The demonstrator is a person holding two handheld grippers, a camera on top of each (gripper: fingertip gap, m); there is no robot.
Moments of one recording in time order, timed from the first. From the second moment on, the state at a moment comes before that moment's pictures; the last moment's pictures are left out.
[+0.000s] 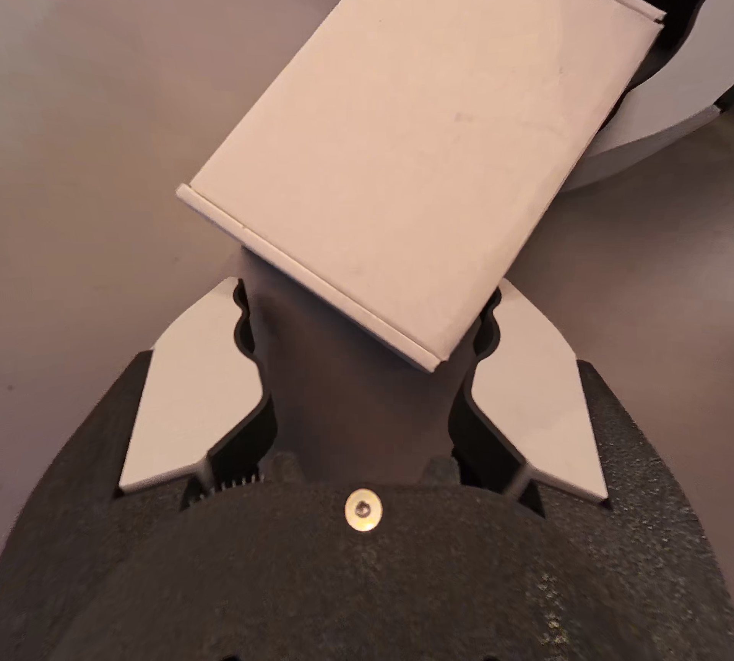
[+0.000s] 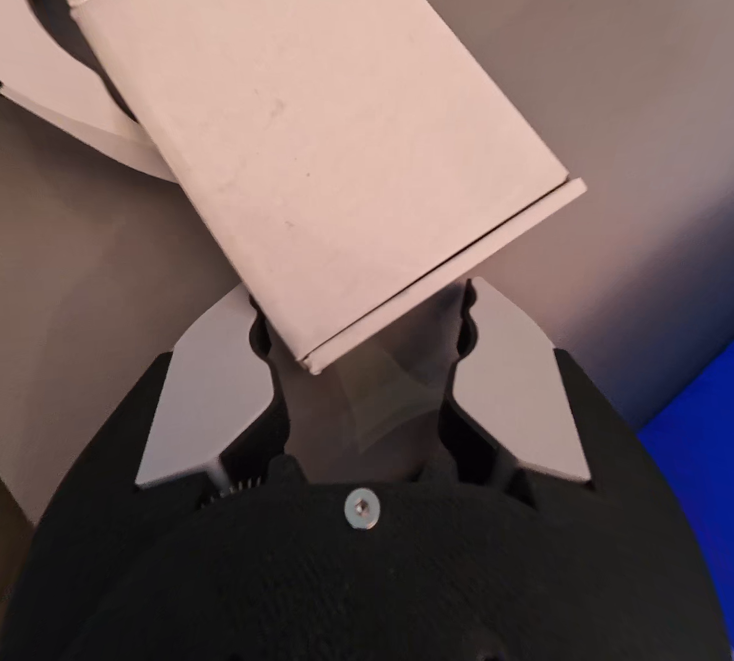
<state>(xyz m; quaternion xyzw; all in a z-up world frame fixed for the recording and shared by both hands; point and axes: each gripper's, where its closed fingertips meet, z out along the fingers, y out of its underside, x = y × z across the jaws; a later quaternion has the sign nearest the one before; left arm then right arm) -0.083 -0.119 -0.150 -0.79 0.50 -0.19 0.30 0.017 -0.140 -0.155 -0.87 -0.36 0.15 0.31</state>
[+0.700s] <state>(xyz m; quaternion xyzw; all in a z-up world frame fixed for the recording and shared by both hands) -0.078 -0.113 -0.160 -0.79 0.51 -0.17 0.29 0.016 -0.134 -0.149 -0.86 -0.37 0.15 0.31</state>
